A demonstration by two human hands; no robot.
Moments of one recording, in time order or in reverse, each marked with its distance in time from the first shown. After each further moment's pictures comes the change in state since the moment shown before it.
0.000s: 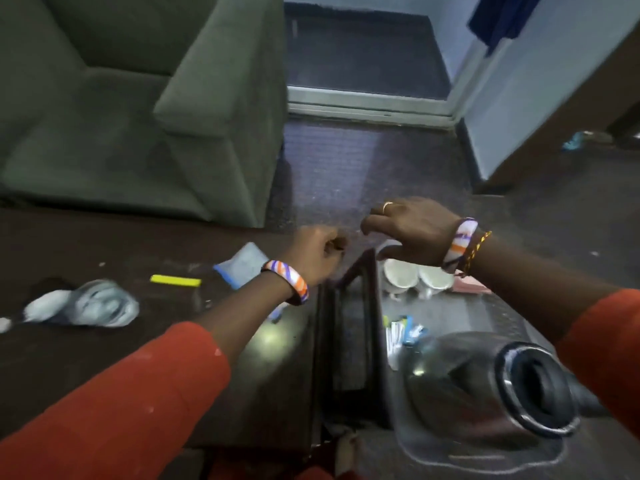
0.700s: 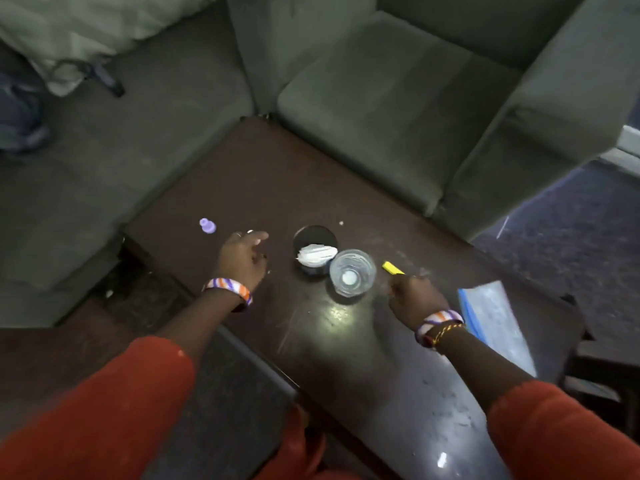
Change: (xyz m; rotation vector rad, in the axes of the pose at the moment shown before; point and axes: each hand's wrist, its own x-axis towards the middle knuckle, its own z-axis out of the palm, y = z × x) left_hand -0.267 -0.371 -0.246 0.106 0.589 -0.859; right_hand 0.307 -0.320 0.110 0.518 -0.220 0.209
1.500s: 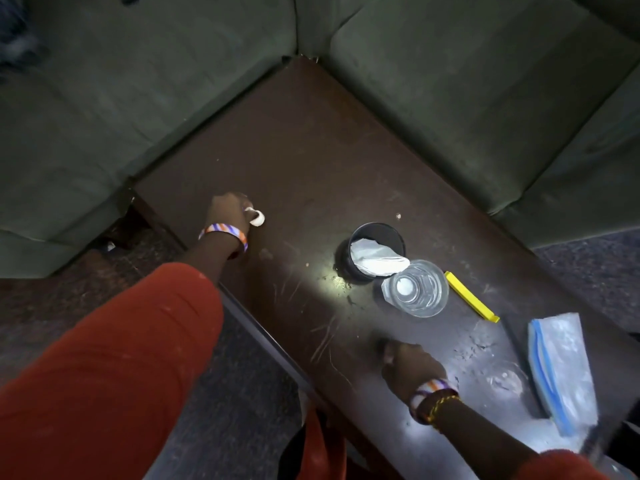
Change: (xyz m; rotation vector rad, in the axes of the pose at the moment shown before) left_hand 0.122 -0.133 0.004 0.087 -0.162 -0.236; right_hand 0.005 -0.055 0.102 -0.185 -0.380 0.085
